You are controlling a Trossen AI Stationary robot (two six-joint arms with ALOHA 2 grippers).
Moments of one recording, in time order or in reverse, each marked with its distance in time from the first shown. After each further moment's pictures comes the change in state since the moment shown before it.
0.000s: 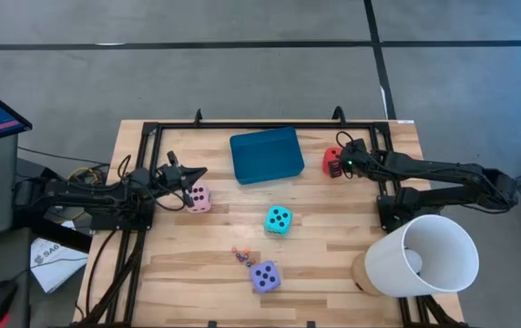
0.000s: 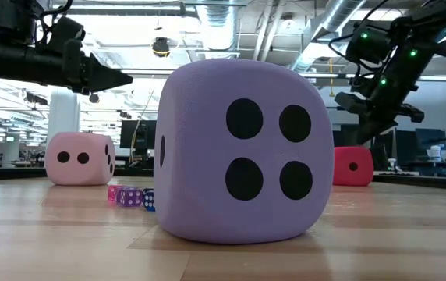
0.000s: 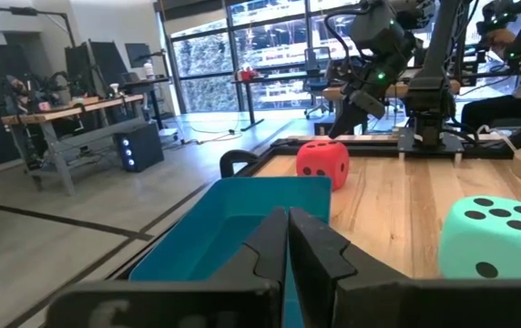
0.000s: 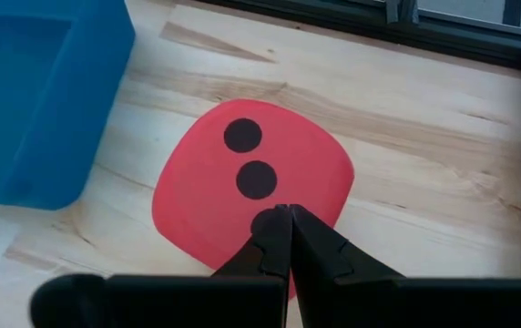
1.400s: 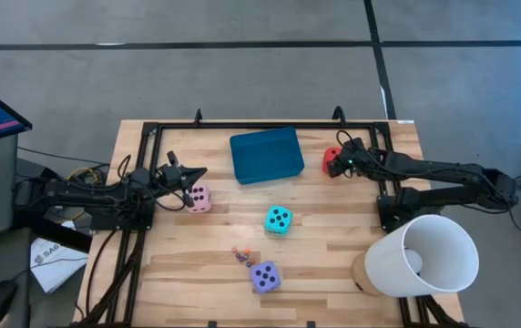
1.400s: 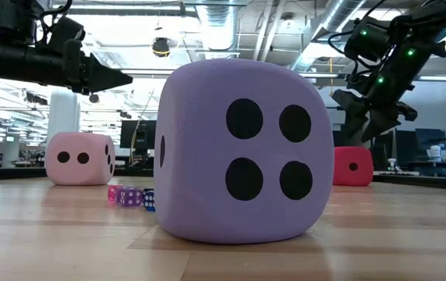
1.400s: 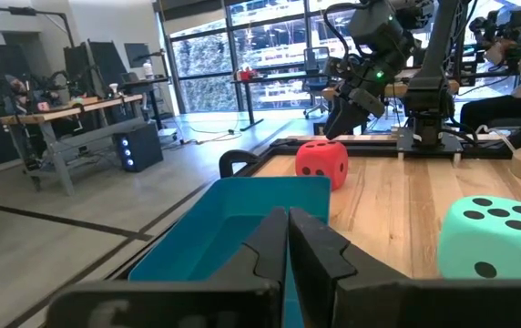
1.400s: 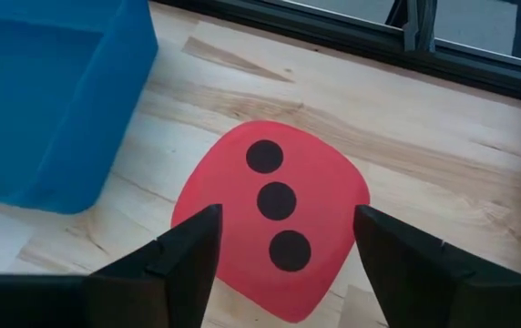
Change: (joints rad) left arm 0.000 0.000 0.000 0.000 0.002 0.000; right arm 0.000 0.000 0.000 0.059 0.000 -0.078
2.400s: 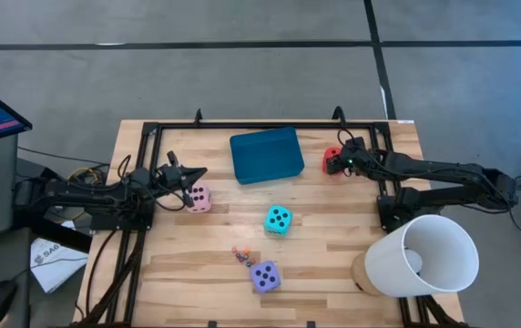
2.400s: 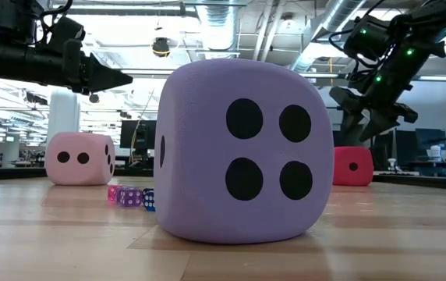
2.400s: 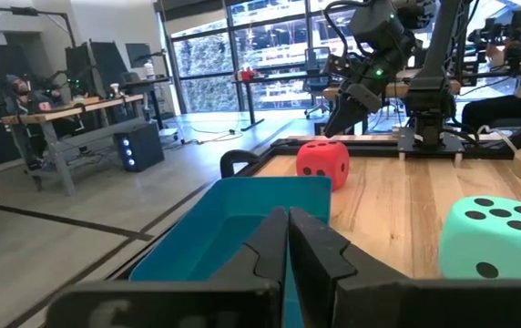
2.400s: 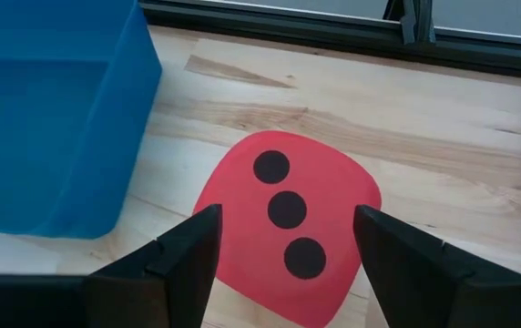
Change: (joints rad) left arm 0.000 0.000 0.000 0.000 -0.002 0.000; right arm 0.002 0.000 0.000 0.021 0.000 0.106
